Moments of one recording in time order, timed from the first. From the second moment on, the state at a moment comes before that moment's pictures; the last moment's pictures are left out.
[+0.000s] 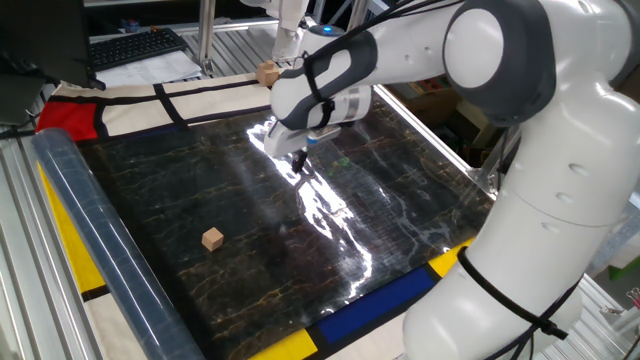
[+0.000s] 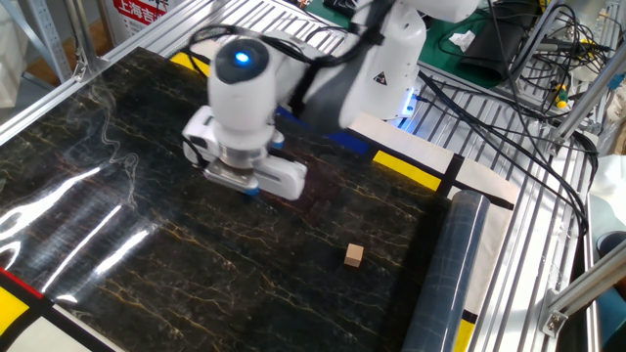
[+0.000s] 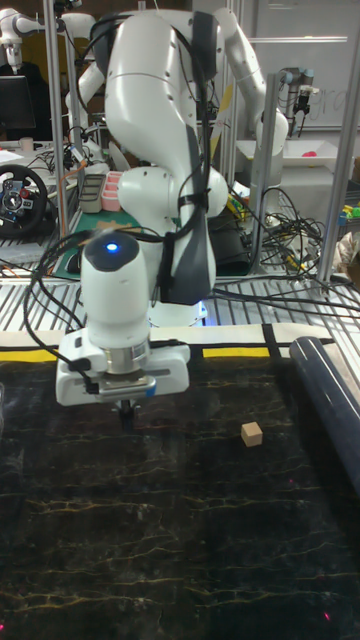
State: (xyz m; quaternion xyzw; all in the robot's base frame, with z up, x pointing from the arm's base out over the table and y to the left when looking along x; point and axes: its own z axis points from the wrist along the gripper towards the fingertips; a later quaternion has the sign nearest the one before) arm 0.512 -0.076 0.144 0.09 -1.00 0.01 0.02
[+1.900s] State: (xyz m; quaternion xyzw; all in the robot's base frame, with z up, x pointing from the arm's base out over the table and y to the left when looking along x) arm 0.493 -0.070 0.189 0.08 -1.00 -0.03 -0.03
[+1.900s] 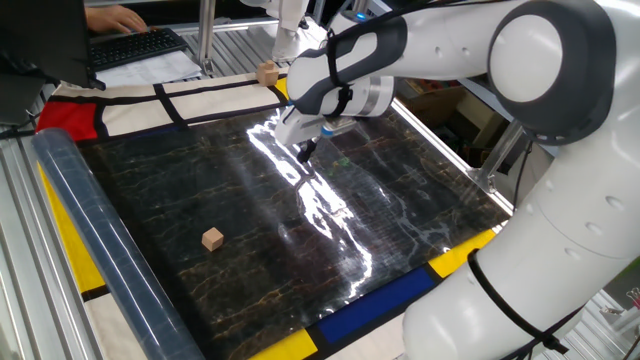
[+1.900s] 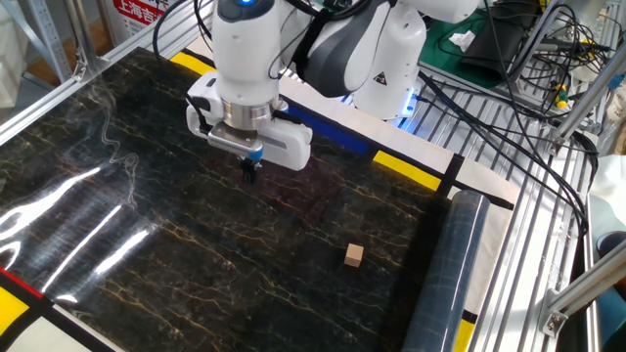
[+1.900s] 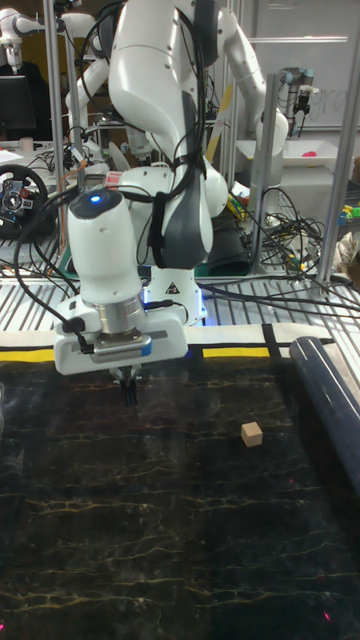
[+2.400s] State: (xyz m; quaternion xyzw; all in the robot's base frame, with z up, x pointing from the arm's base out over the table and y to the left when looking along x) arm 0.492 -0.070 0.189 0.07 -1.00 -0.03 -0.03
